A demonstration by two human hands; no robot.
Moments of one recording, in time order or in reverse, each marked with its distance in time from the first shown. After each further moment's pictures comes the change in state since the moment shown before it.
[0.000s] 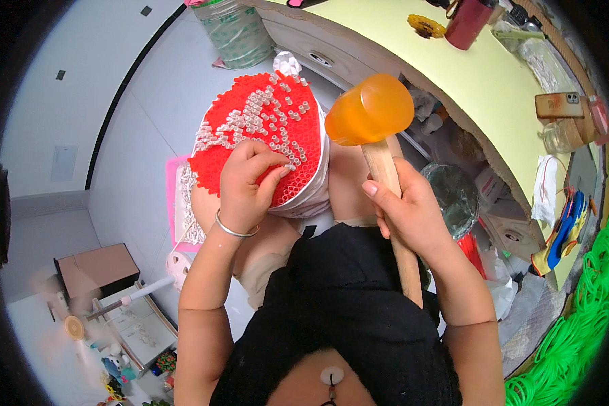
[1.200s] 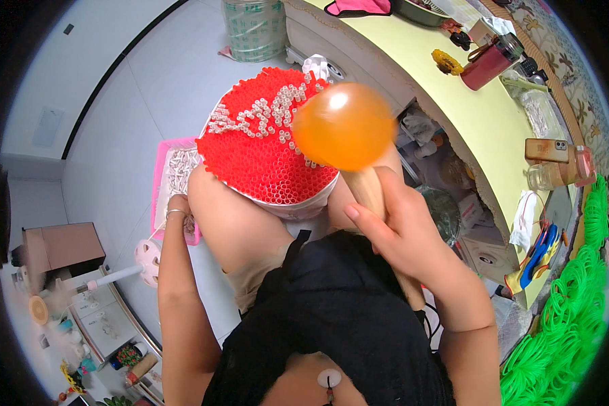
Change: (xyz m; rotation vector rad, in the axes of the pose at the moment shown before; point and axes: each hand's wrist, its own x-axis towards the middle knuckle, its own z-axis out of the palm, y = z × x) left_hand -0.241 -0.352 -0.089 0.667 -0.370 -1.034; right_hand -0.013 -0.056 0.065 -0.696 -0.112 -0.077
